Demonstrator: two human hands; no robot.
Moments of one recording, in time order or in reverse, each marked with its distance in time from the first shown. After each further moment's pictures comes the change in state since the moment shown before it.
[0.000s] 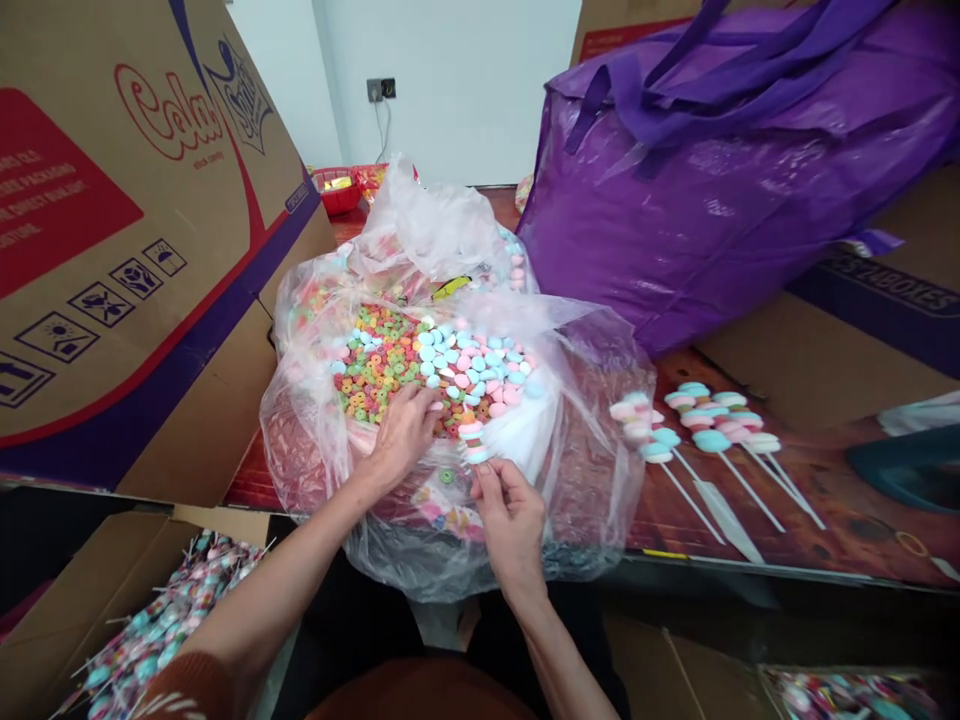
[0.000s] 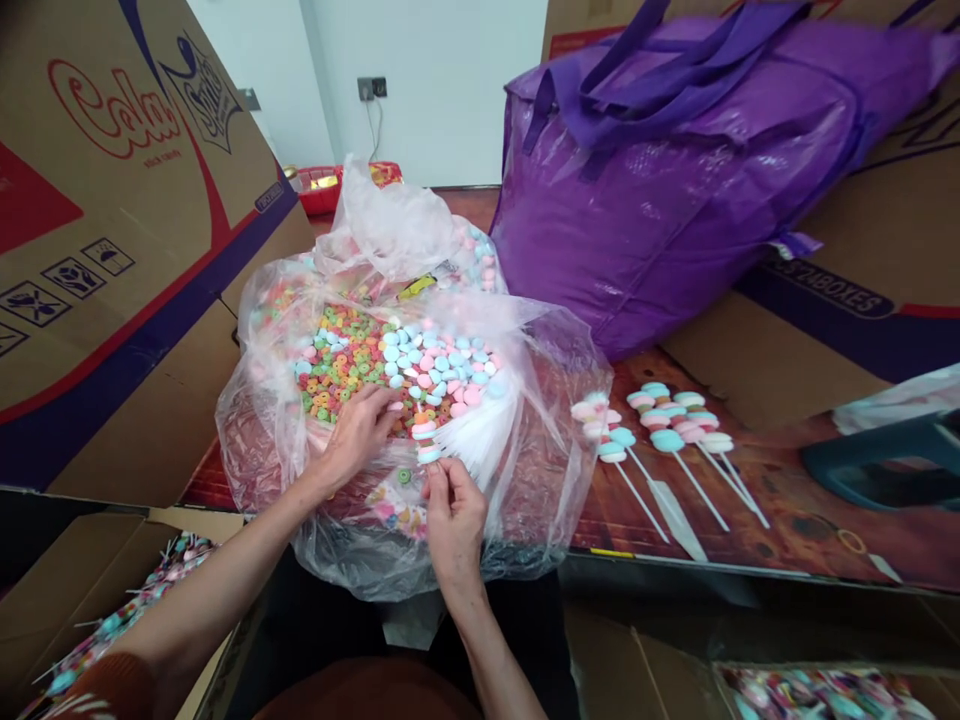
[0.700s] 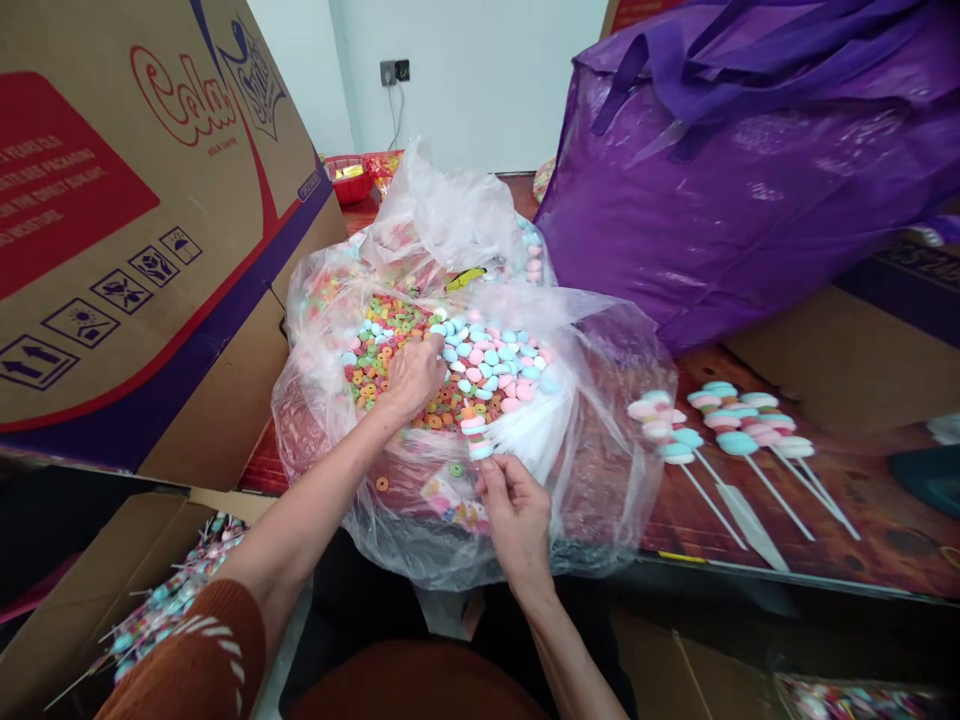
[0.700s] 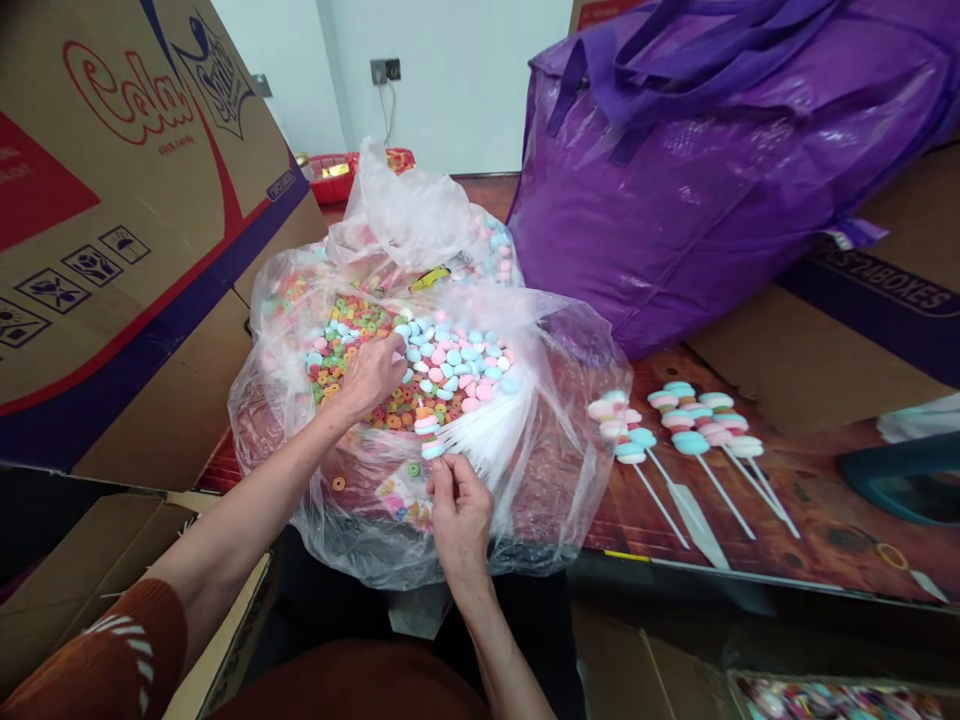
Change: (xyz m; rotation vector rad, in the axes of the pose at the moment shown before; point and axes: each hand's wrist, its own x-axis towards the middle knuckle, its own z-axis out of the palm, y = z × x) left_hand 0.063 0.007 -0.017 0.256 -0.006 -0.158; right_hand -0.002 0.003 0.002 -0.038 -0.024 0.012
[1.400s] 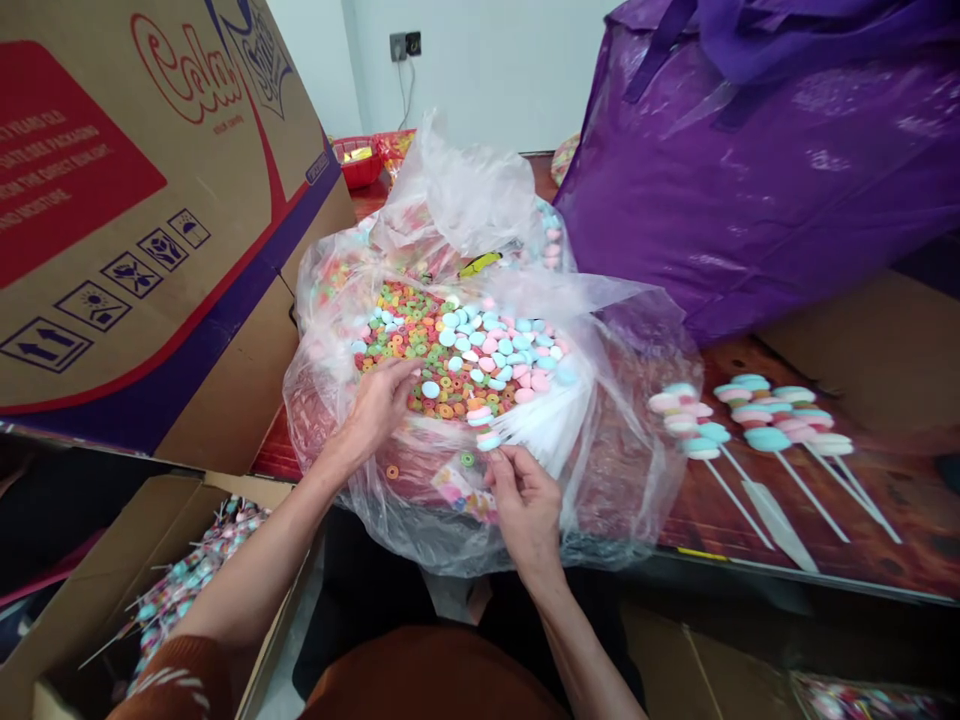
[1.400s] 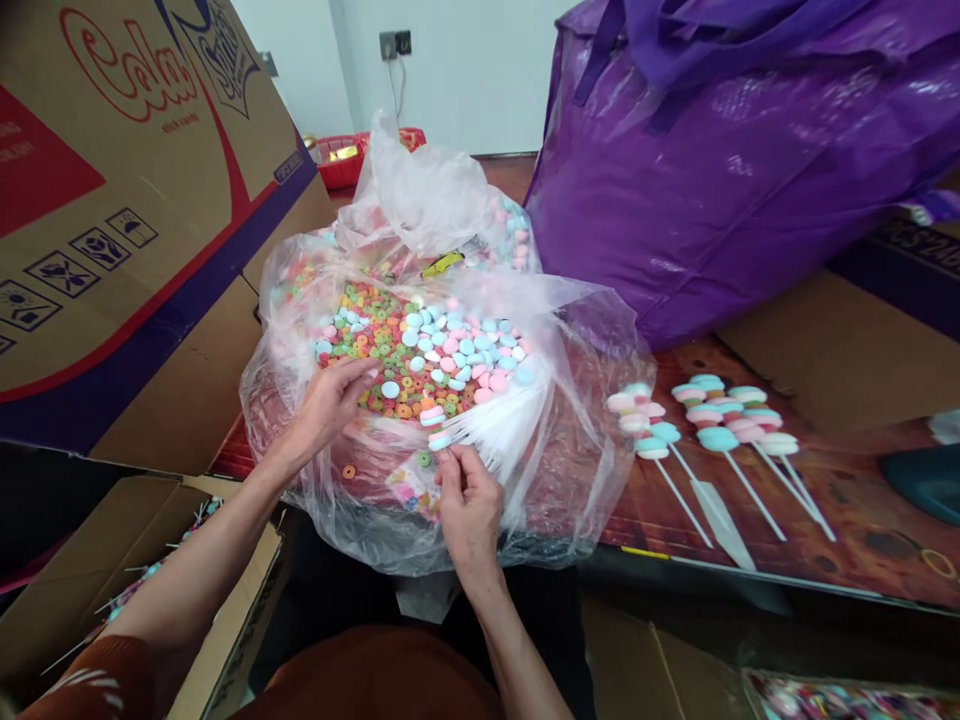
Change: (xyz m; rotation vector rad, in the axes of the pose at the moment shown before) left_hand -0.063 -0.056 -0.021 -0.251 0.073 0.196; right_hand -0.001 0.002 0.001 -0.080 -0.002 -0.033
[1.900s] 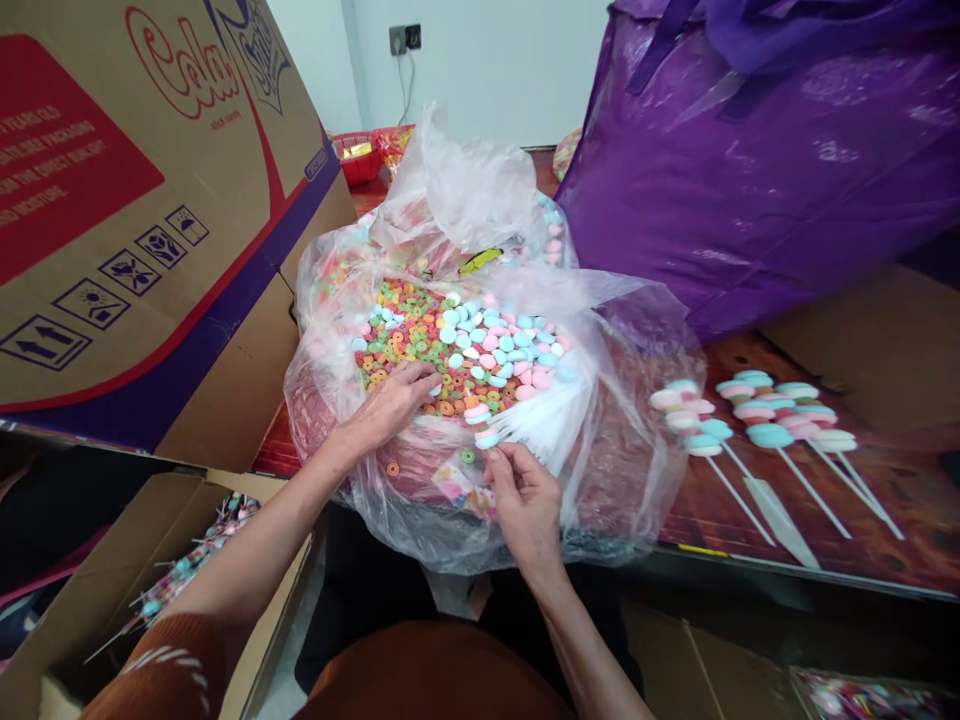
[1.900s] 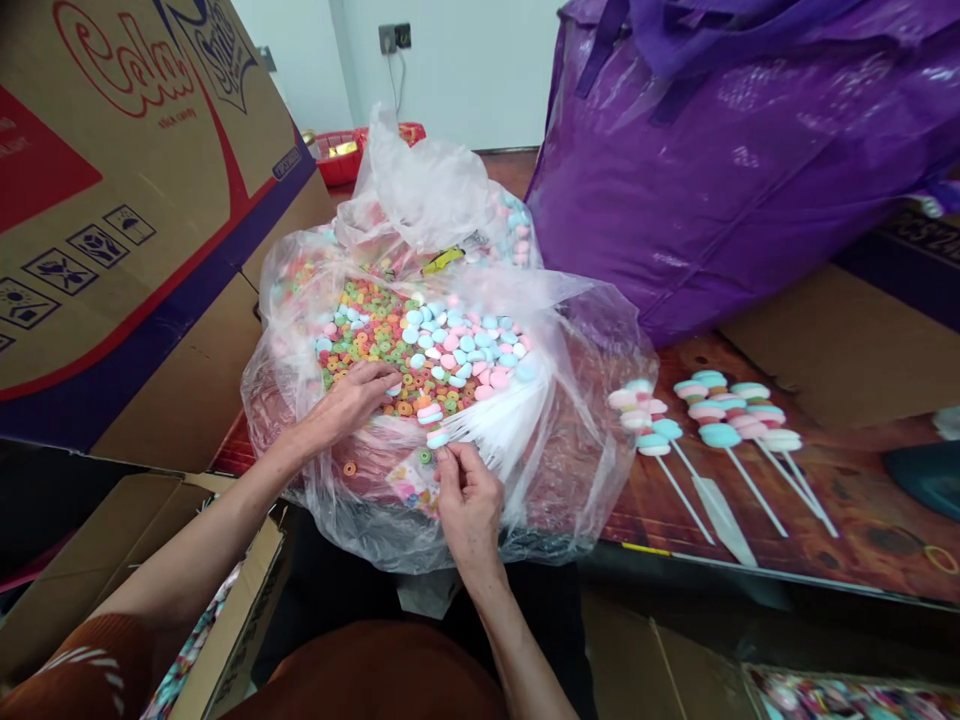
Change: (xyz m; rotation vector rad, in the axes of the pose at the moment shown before) left_hand 0.005 -0.024 0.020 0.200 -0.217 0.364; right_hand -0.001 0.004 0.000 0.025 -0.034 0.004
